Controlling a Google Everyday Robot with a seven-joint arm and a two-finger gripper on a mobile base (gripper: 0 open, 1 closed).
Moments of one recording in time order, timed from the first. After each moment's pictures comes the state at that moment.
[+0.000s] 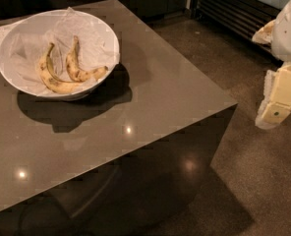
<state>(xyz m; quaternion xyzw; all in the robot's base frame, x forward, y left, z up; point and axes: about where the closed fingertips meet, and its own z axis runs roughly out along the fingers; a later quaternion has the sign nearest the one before) 0.438 -0.217 0.976 -0.60 0.78 -0.03 0.16</state>
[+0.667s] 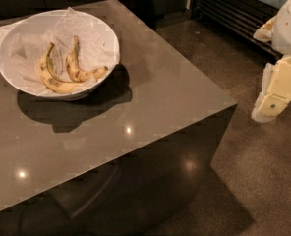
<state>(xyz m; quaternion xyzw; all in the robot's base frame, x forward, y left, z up) 0.444 -0.215 0.980 -0.58 0.79 -0.01 0.17</state>
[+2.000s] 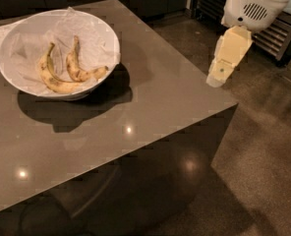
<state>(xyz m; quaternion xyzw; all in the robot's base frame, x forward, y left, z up) 0.523 -0.173 0.979 -0.56 0.82 0.01 0.16</state>
